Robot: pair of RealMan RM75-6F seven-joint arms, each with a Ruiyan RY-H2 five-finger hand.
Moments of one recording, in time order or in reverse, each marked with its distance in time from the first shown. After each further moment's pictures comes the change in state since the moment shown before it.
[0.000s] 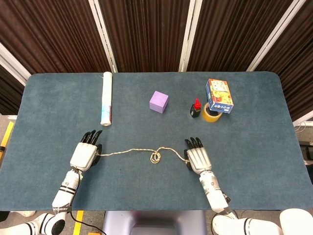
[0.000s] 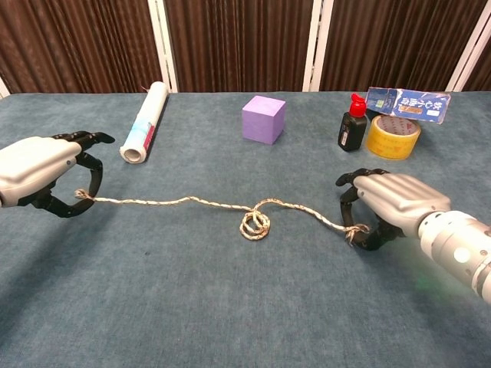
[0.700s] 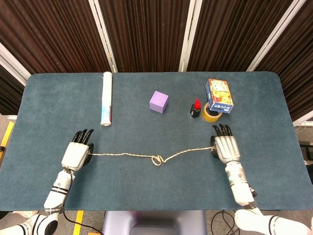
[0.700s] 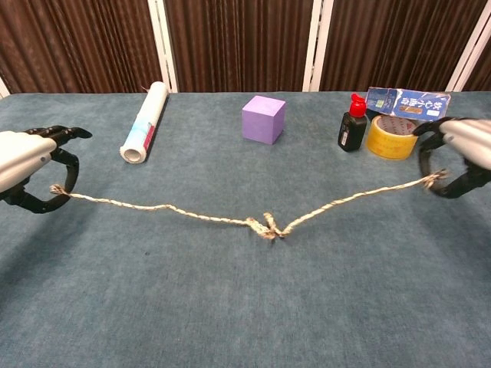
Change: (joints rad) left arm 0.026 0.043 0.018 0.037 0.023 0.033 -0.026; right arm -0.057 0.252 0.036 -0.074 -0.011 0.055 0.123
